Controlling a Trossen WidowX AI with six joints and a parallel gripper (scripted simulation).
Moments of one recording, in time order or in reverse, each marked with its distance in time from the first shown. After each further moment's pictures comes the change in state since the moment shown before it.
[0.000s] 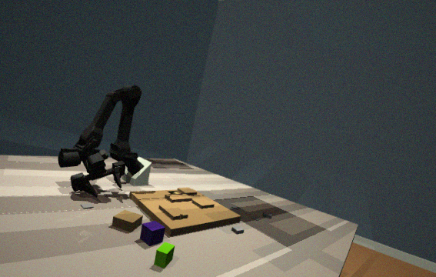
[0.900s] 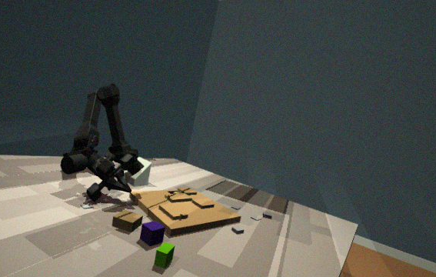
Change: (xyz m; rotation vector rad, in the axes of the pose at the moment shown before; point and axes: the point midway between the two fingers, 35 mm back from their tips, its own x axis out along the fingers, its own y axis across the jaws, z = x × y) arm 0.055 0.037 0.035 0.251 0.167 0.350
